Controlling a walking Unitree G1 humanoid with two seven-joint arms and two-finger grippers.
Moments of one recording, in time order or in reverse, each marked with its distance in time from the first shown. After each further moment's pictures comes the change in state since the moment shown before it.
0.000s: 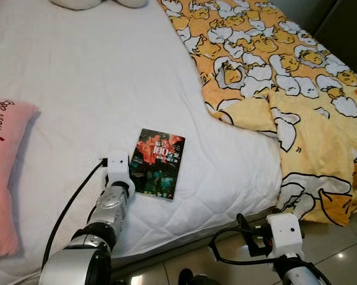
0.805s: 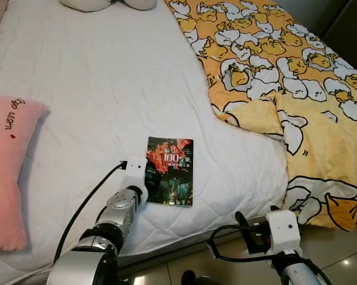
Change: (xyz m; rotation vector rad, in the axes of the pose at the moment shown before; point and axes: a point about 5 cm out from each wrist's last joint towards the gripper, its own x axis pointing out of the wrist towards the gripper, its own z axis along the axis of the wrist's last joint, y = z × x) left arm 0.000 -0.027 -0.014 0.093 0.140 -0.178; right arm 0.005 0.001 0.003 -0.003 -0.002 0.007
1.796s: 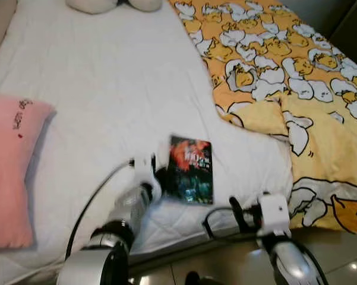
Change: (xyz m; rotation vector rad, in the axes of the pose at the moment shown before) left arm 0.005 -0.028 0.038 -0.289 -0.207 -0.264; right arm 0.038 0.004 0.012 0.032 -0.064 -0.005
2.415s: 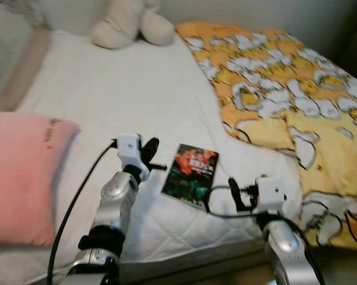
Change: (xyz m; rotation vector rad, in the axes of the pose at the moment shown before) left arm -0.019 0.006 0.037 0.315 -0.208 0.084; right arm 0.036 -0.007 0.014 0.043 -0.096 -0.049
